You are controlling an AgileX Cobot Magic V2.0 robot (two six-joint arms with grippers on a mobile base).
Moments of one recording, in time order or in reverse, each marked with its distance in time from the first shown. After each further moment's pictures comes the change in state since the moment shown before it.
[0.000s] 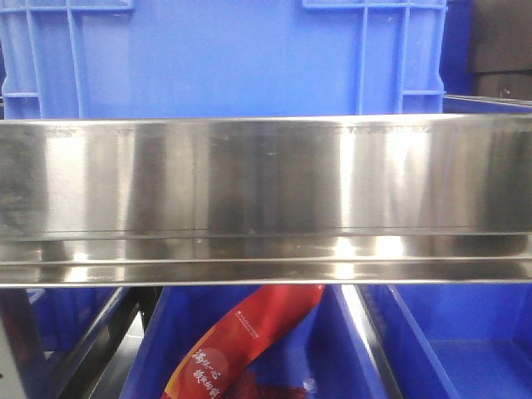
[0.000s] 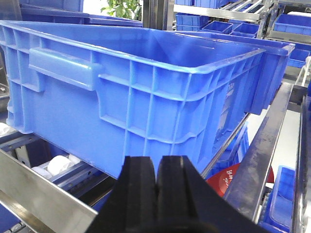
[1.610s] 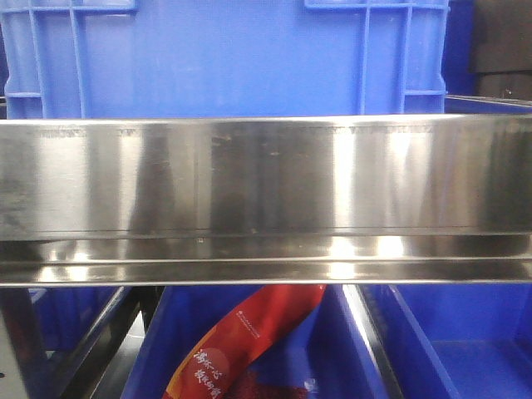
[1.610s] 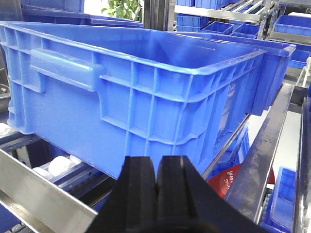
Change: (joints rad) left arm 0.526 -0.497 0.503 0.089 -0.194 0.000; right arm 0.000 0.000 0.000 0.000 -0.002 0.002
